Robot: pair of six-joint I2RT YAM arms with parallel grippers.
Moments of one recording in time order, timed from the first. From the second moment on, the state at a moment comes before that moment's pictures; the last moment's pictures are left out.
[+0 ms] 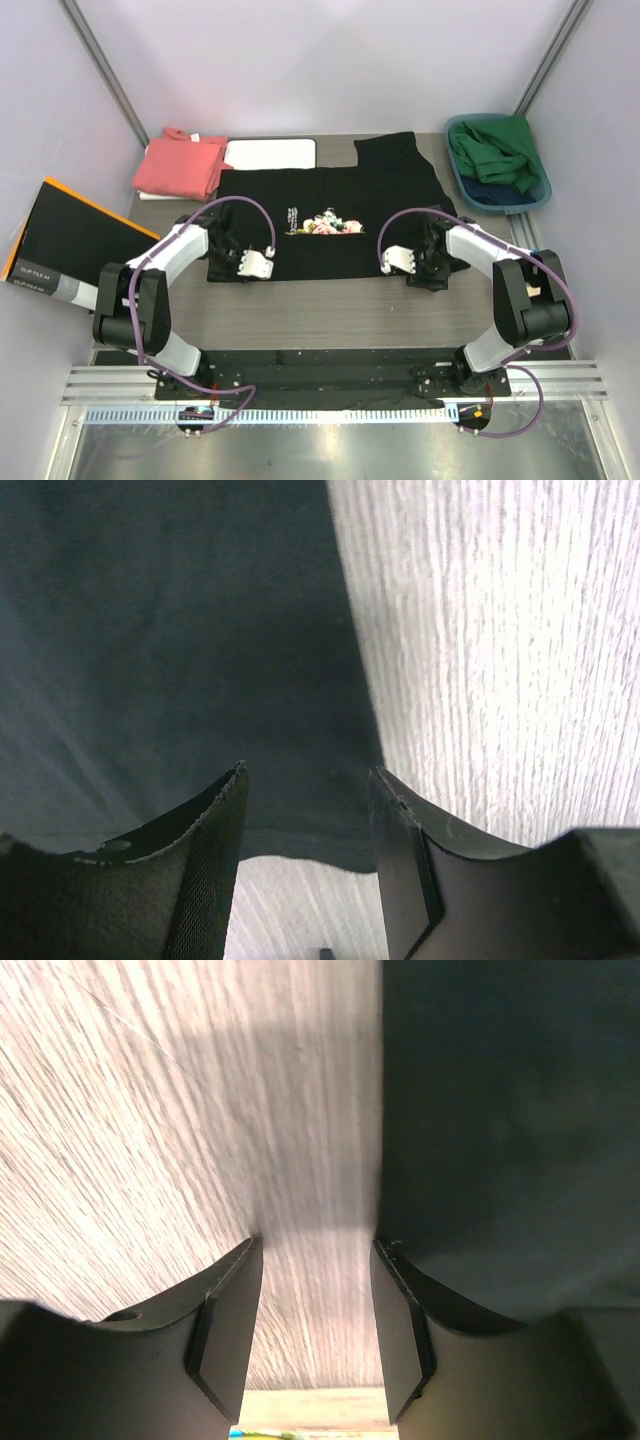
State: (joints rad) left arm -0.18 1.54 0.95 -0.82 0.25 1.62; right arm 0.23 1.56 0.89 -0.79 -0.09 -1.28
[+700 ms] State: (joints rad) left arm -0.18 1.54 0.91 -0.81 0.25 1.59; right arm 0.23 1.60 0.90 -0.64 -0.01 -1.25
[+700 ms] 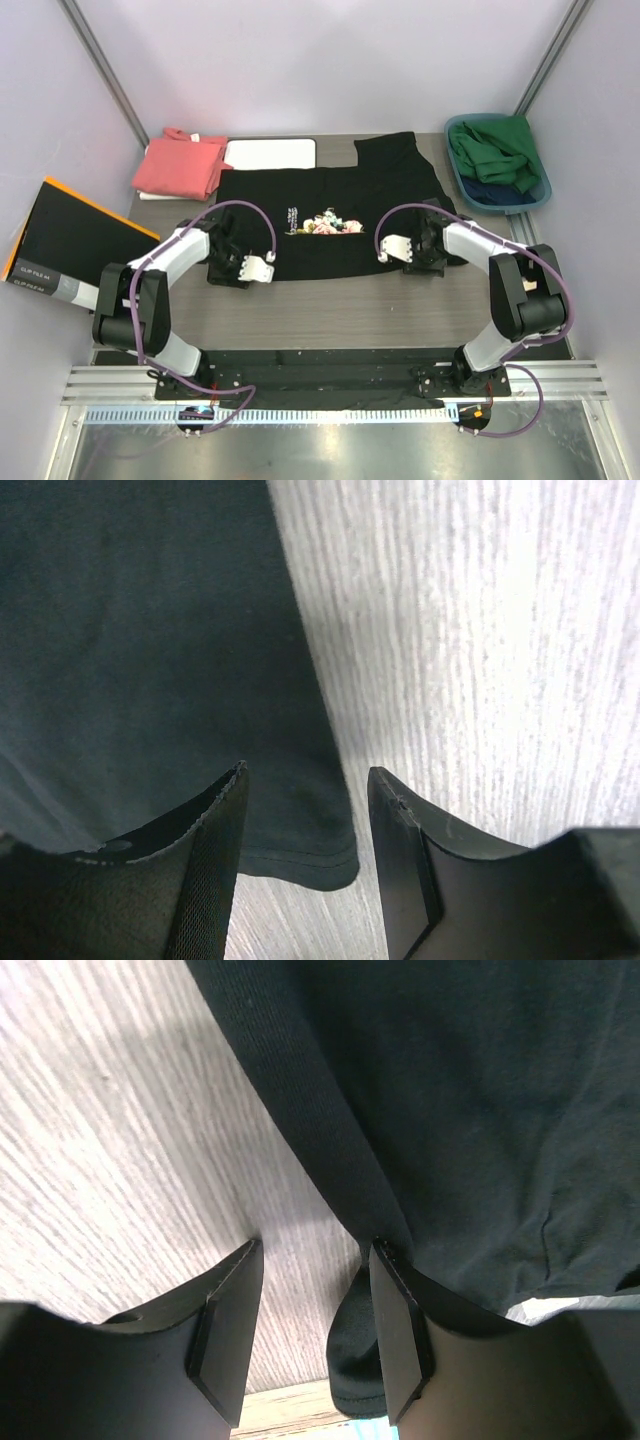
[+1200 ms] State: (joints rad) left arm -0.22 1.56 0.87 -0.80 0.25 1.52; right arm 0.23 1.66 1.02 -0.76 -0.07 -1.25
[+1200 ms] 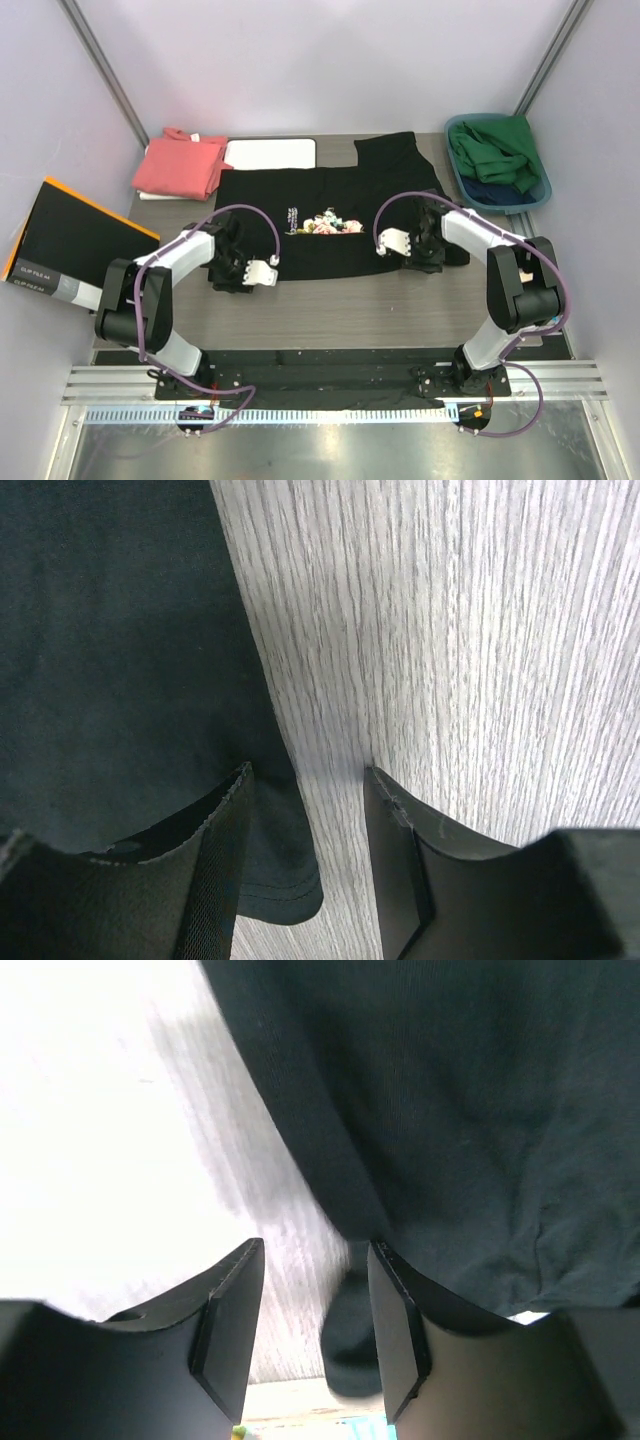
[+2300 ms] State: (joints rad) left arm -0.22 1.65 0.97 -0.78 0.25 1.49; right arm 0.25 1.72 1.04 -0.77 -0.12 -1.15
